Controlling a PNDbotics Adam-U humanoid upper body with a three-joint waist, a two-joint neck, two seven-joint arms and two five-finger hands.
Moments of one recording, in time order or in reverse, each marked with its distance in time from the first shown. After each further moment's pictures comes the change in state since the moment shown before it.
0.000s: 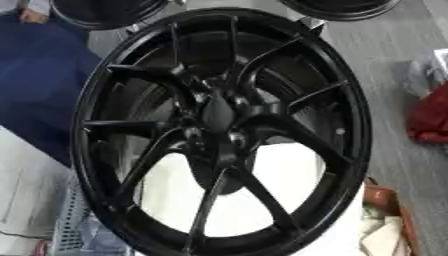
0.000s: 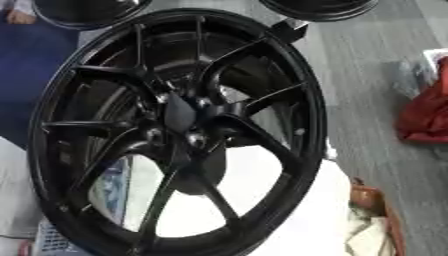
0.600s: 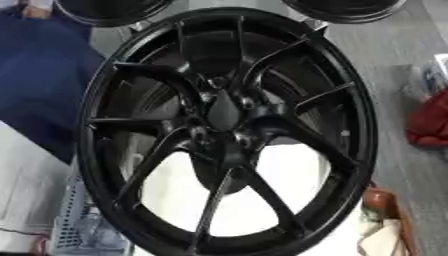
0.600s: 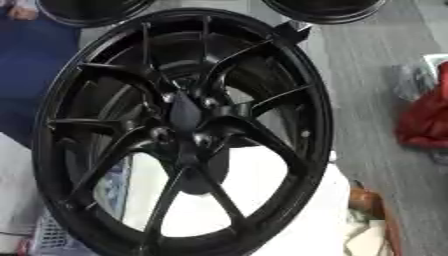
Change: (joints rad) left arm 0.252 0.232 0.167 0.132 -0.013 0.019 0.204; right arm 0.033 -0.011 -0.024 0.000 -0.011 0.003 -0.025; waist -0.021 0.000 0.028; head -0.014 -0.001
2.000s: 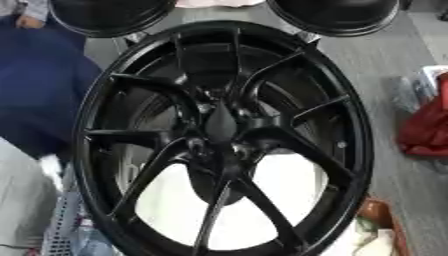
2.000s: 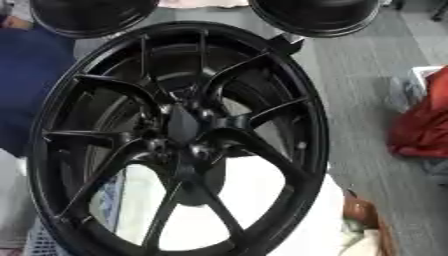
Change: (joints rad) left arm 0.200 0.044 0.039 0.167 -0.178 -0.013 0.048; right arm 0.003 0.000 -0.010 -0.004 -0.015 -0.003 -0.016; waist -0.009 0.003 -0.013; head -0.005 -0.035
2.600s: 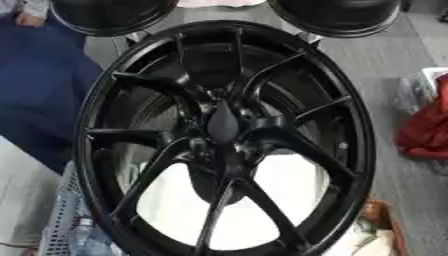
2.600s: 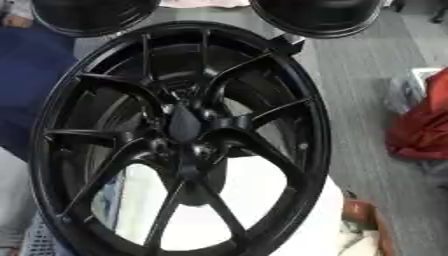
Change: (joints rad) left arm 0.015 -0.017 0.012 -0.061 0.173 0.036 0.163; right arm -0.004 0.000 -0.001 -0.010 0.000 -0.001 -0.005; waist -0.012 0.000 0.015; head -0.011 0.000
